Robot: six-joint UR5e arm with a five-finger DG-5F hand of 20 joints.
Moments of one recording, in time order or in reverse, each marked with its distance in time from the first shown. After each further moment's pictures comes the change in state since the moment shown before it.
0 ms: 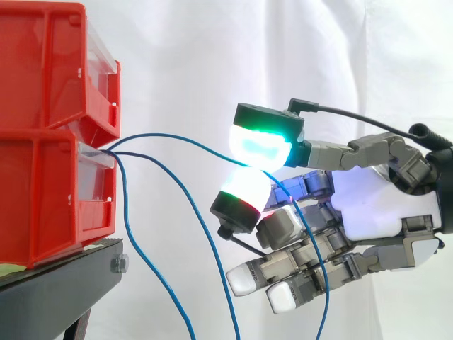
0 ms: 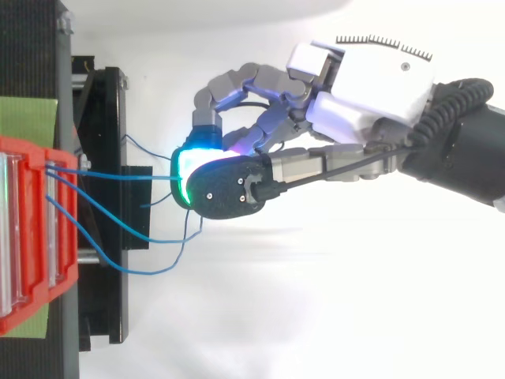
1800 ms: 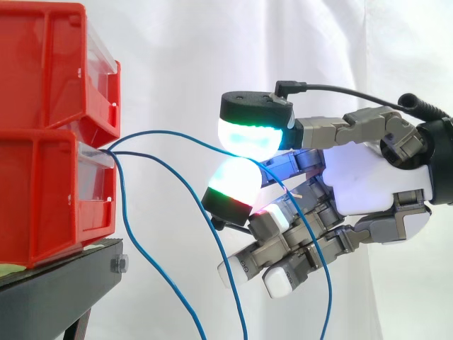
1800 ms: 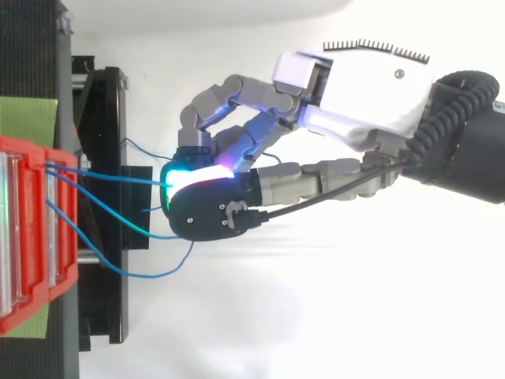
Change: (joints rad) arm -0.010 0.002 0.067 -0.073 -0.065 -0.188
